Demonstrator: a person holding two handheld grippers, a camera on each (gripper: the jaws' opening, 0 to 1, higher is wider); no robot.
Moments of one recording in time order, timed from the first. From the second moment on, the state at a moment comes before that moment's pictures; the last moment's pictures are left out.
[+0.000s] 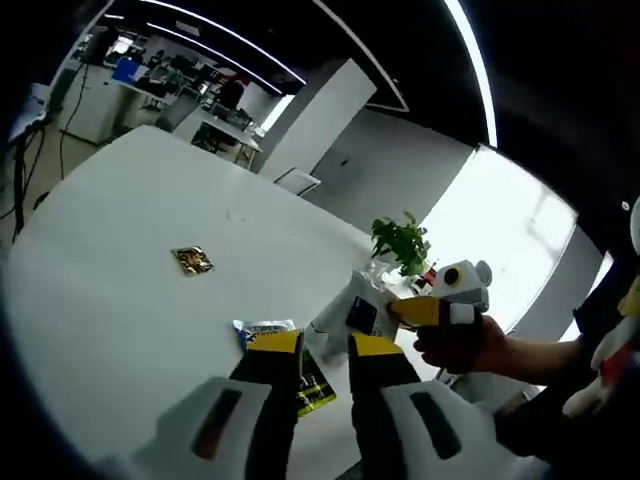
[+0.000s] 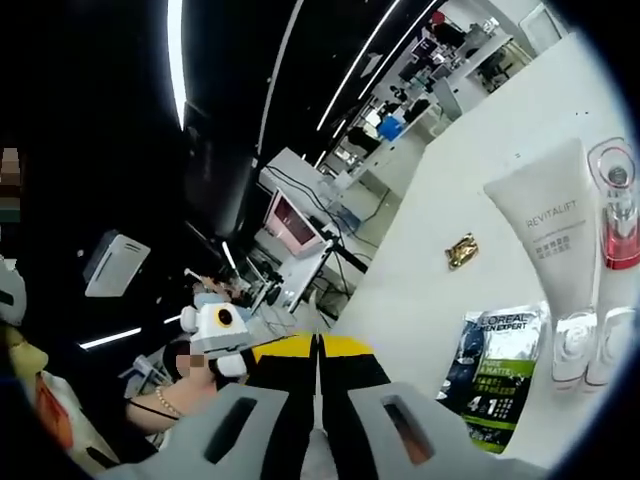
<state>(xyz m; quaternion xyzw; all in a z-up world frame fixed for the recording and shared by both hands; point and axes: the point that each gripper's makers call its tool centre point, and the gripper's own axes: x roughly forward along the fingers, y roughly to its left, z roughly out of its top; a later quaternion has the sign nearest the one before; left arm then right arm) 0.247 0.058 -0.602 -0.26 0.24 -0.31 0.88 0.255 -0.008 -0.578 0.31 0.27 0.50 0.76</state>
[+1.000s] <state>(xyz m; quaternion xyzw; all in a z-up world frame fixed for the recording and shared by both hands) 0.217 0.090 -0.644 -0.30 0.33 -0.21 0.87 0.255 0.039 -0.635 0.07 0.32 0.51 0.80</state>
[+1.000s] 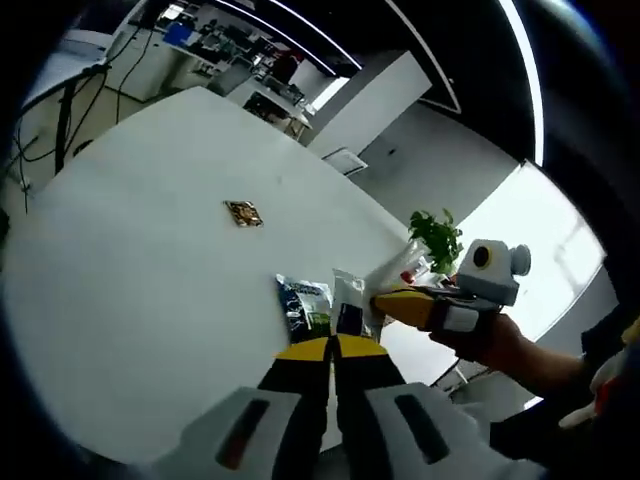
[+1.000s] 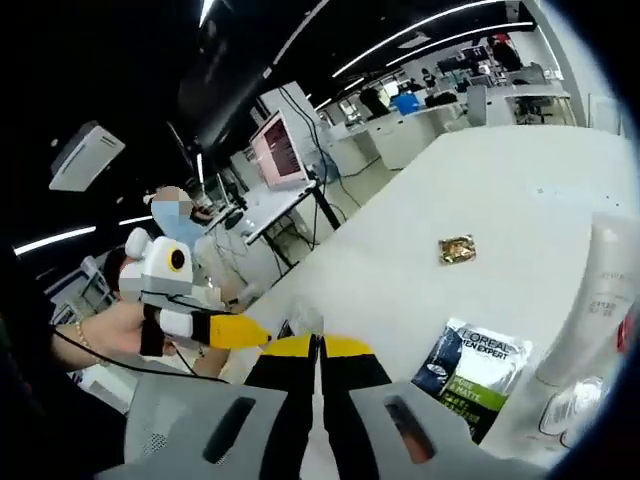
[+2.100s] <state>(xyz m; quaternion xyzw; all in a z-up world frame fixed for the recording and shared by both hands) 0.244 0.102 -0.751 -0.20 0.44 -0.18 0.86 0.278 0.051 -0.763 -0.17 0.36 0.48 0.78</state>
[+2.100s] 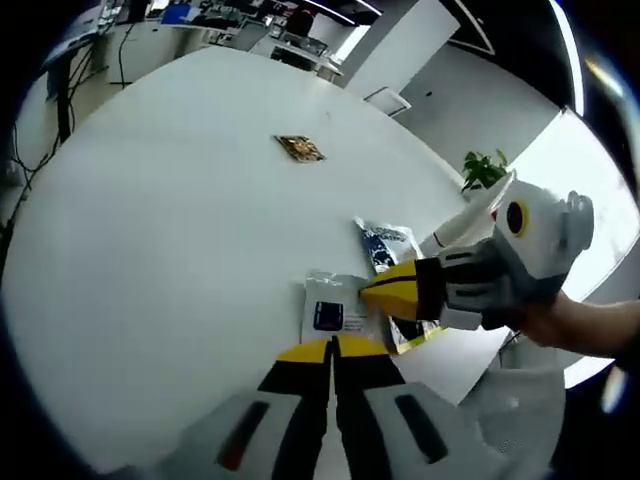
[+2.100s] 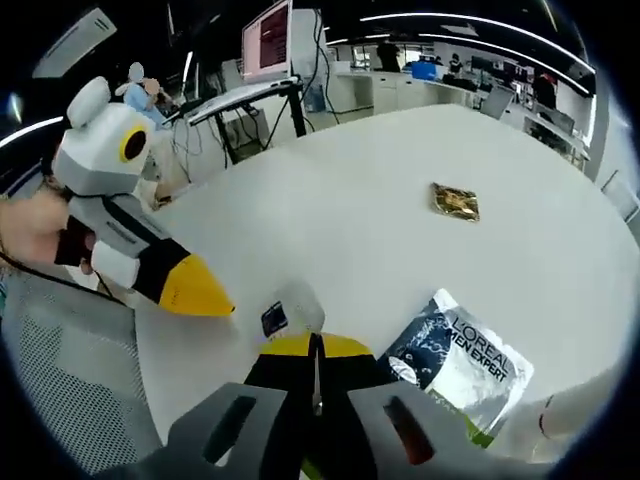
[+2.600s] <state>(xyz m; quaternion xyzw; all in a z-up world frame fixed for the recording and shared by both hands) 0.261 0.080 -0.752 0.12 0.38 -0.31 0.87 0.280 0.057 -0.770 -0.28 0.31 0.54 0.73</state>
